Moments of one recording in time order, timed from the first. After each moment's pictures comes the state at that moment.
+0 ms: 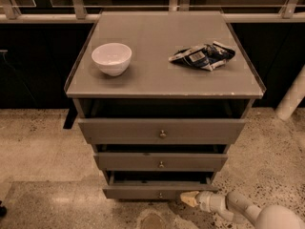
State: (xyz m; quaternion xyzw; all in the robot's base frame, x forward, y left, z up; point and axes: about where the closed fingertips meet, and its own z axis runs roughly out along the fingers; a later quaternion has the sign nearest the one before) arm 0.540 -0.194 0.156 -0.22 0.83 0.37 0.35
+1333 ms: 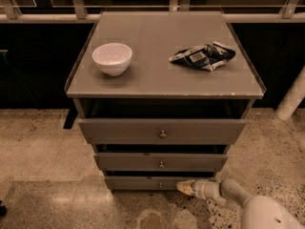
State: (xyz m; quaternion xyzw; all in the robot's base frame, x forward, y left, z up) arm 0.604 -0.180 0.170 -0.25 0.82 0.35 0.37
